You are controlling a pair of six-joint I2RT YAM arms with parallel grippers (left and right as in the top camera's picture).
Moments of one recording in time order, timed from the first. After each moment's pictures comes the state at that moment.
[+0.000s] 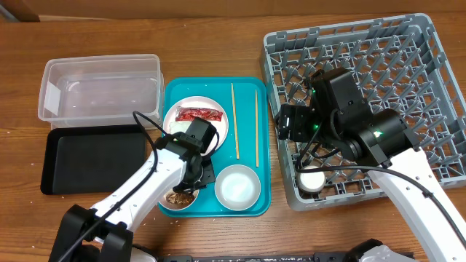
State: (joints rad) left arm -0.45 1.52 0.88 -0.91 0.06 -0.70; right arm 0.47 1.33 1.38 -1.06 -0.09 0.53
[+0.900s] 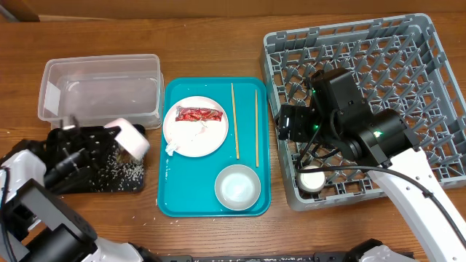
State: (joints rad) left arm 0.77 1.74 1.04 -1.10 1.42 0.09; right arm 0.47 1.33 1.38 -1.06 -0.10 0.53
